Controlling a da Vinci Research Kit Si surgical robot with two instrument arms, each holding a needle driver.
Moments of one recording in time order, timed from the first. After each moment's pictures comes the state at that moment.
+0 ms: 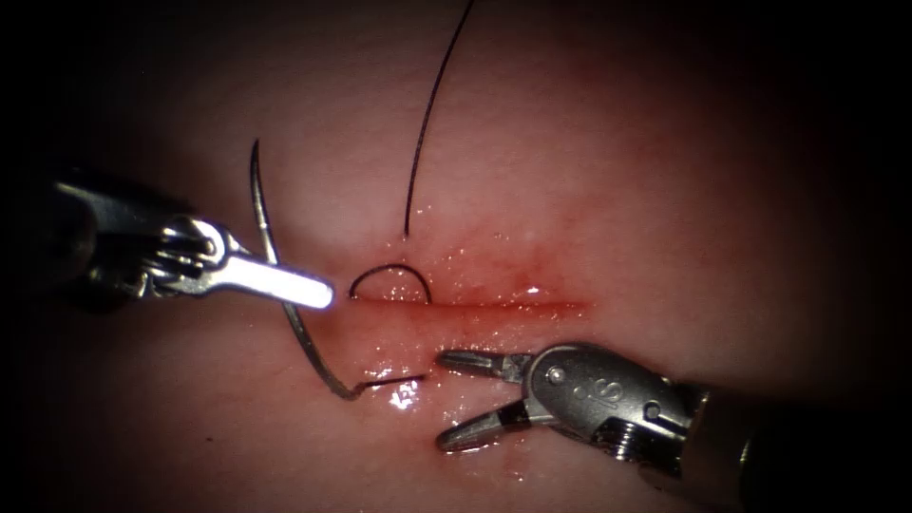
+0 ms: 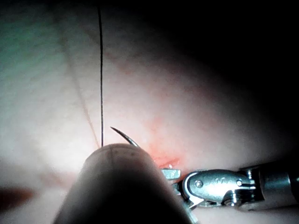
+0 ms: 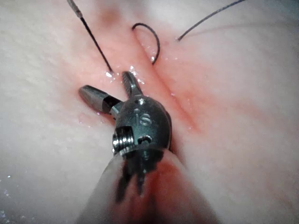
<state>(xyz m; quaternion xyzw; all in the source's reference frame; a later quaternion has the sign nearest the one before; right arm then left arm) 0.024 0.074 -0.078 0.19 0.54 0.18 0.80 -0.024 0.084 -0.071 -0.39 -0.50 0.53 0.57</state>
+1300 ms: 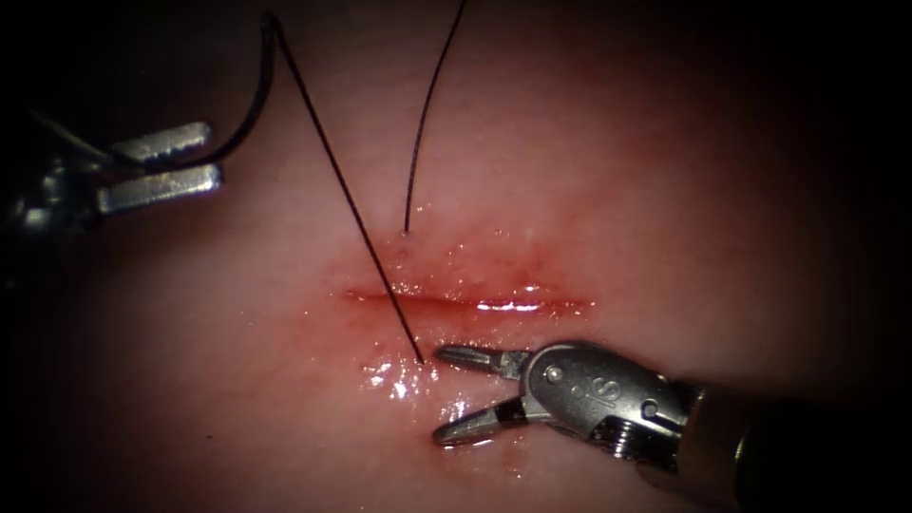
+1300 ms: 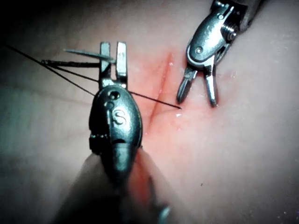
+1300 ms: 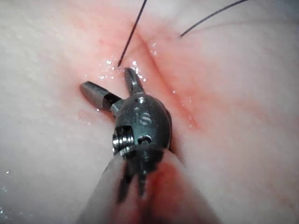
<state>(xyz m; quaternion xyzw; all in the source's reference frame) 0.024 0.074 -0.077 0.20 0.53 0.19 0.80 -0.020 0.089 -0.077 -0.63 0.09 0.73 0.25</state>
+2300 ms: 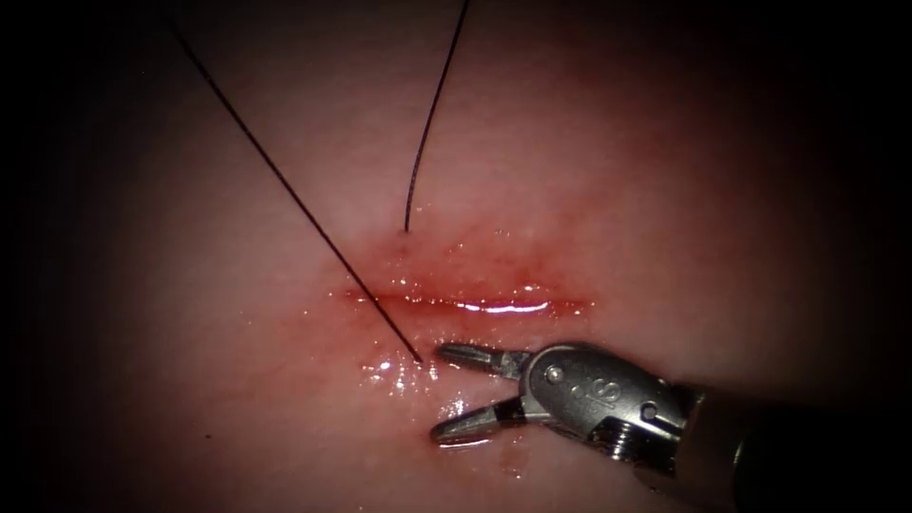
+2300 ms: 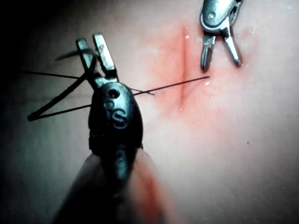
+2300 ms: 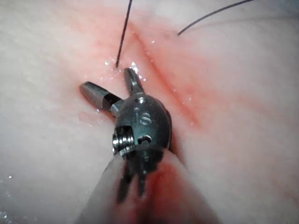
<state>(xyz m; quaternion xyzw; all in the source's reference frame) 0.024 0.074 -0.077 0.21 0.53 0.20 0.80 -0.017 0.092 -0.078 -0.64 0.18 0.71 0.23</state>
